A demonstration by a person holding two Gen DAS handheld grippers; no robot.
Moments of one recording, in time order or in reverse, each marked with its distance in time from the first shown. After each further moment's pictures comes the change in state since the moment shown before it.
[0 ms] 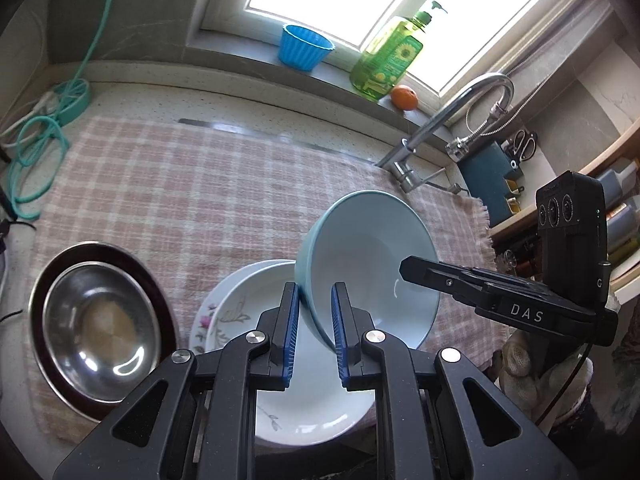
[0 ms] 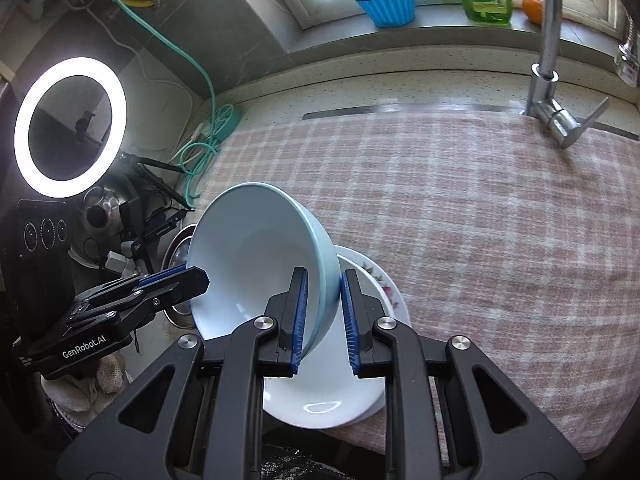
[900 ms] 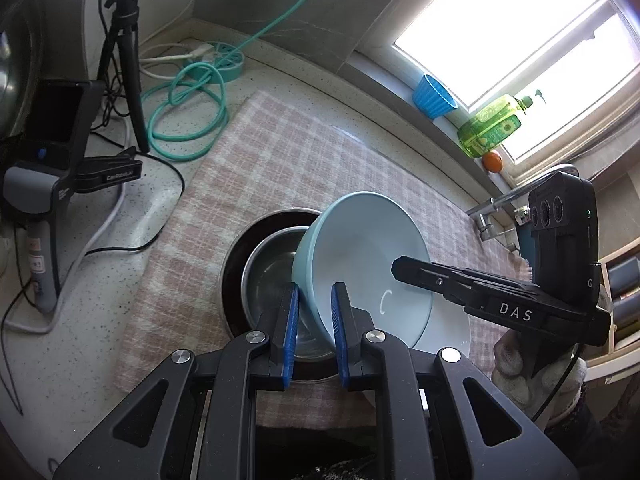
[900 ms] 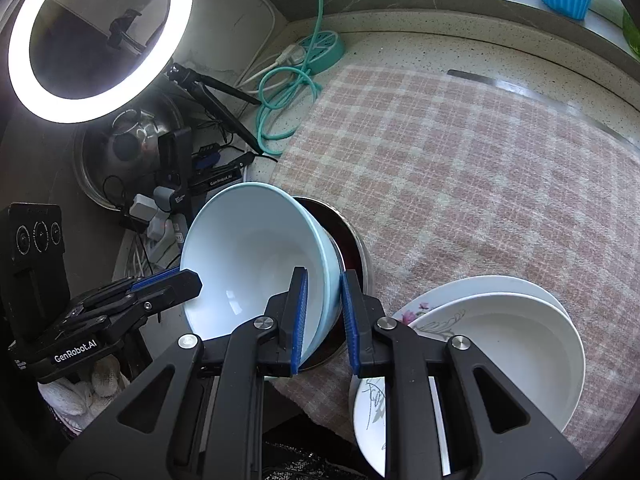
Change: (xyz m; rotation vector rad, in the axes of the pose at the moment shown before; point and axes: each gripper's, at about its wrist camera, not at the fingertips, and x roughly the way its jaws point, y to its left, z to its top) left arm -0.071 0.133 -0.034 -0.269 -0.068 0.129; right arm 0.122 0.128 0.014 -0.189 0.203 0.107
